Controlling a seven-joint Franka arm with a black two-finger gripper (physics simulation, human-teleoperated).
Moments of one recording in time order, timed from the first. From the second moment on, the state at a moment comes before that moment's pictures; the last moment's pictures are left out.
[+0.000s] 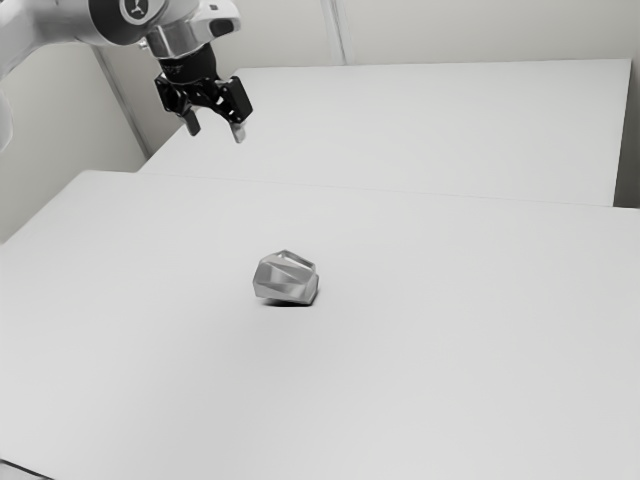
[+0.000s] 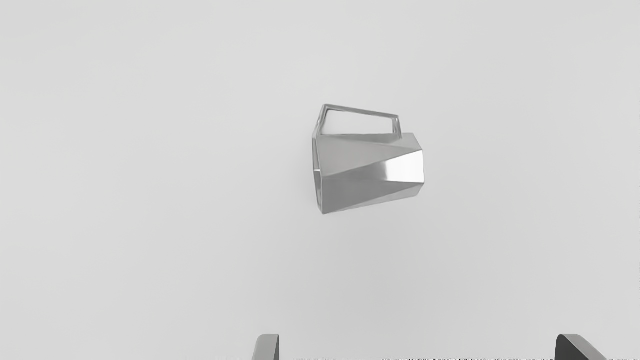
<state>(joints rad) 0.02 0.10 -0.13 -1.40 0.05 1.55 -0.01</state>
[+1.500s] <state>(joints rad) 0.08 0.20 0.04 -1.86 -0.50 1.92 0.38</state>
